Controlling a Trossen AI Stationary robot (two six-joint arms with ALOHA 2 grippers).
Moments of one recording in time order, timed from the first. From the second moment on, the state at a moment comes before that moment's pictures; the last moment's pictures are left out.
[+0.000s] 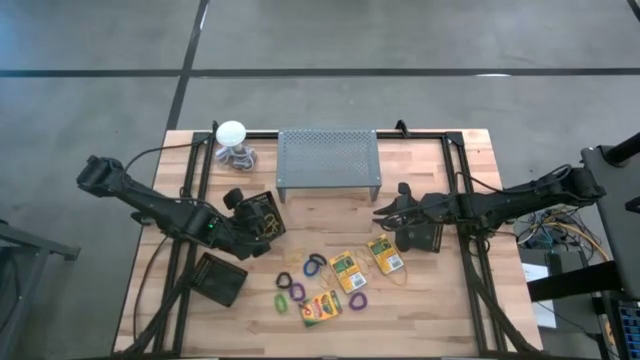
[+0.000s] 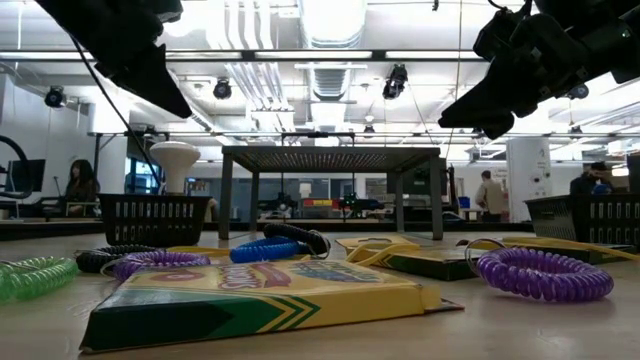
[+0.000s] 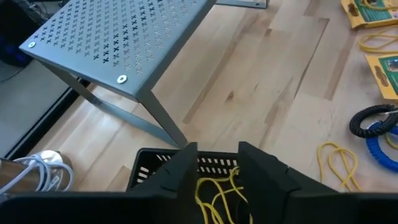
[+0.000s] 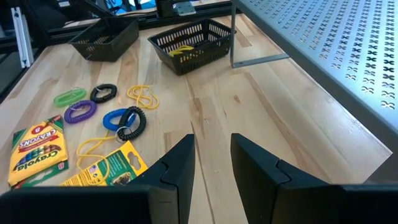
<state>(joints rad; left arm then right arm) -0.40 1.19 0.80 -0.70 -0.77 -0.63 0.09 0.96 0.35 0.21 0.18 0.24</state>
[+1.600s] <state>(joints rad) -0.40 1.98 1.09 -0.02 -0.04 0.21 0.09 0.96 0.33 0.21 0.18 0.24</state>
